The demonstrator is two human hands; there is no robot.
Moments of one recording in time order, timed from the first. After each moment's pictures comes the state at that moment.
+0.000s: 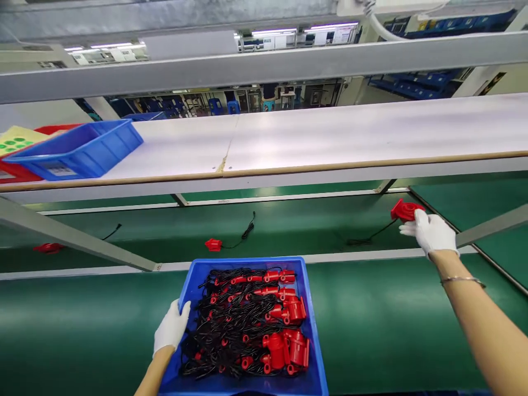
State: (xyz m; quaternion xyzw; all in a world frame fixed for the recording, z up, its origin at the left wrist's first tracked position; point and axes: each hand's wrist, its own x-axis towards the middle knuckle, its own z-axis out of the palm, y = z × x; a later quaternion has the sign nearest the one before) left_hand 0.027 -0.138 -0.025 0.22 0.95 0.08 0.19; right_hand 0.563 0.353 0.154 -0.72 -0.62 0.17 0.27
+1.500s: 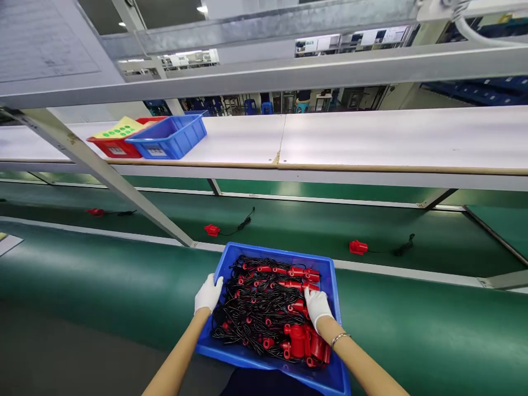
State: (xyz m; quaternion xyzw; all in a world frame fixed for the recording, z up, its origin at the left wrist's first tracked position) left_hand 0.041 -0.140 -0.018 0.18 0.95 0.17 0.20; right_hand 0.366 0.079 -0.069 -0.34 -0.93 0.08 -0.13
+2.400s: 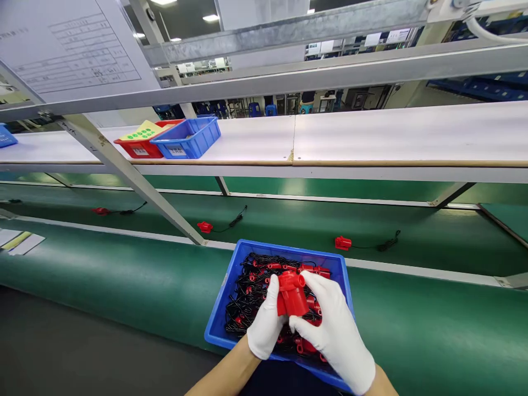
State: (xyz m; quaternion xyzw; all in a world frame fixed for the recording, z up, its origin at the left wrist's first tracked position) left_hand 0.235 -0.078 0.153 0.11 0.40 0.67 0.62; right_hand 0.368 0.010 0.143 -0.25 -0.88 0.28 0.28
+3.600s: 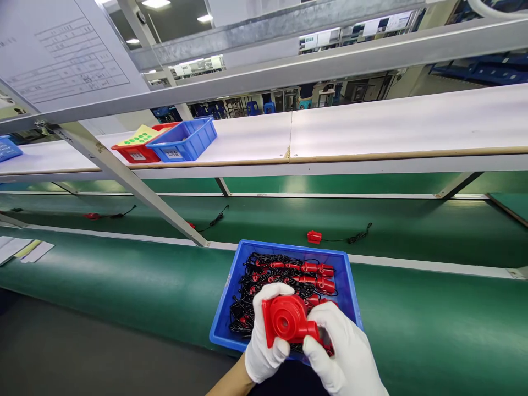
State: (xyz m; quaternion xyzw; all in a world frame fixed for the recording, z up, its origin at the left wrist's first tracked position) left_hand 0.233 -0.105 0.147 0.48 0.48 0.69 0.24; right_hand 0.382 -0.021 0.183 -0.23 -0.87 0.30 0.32
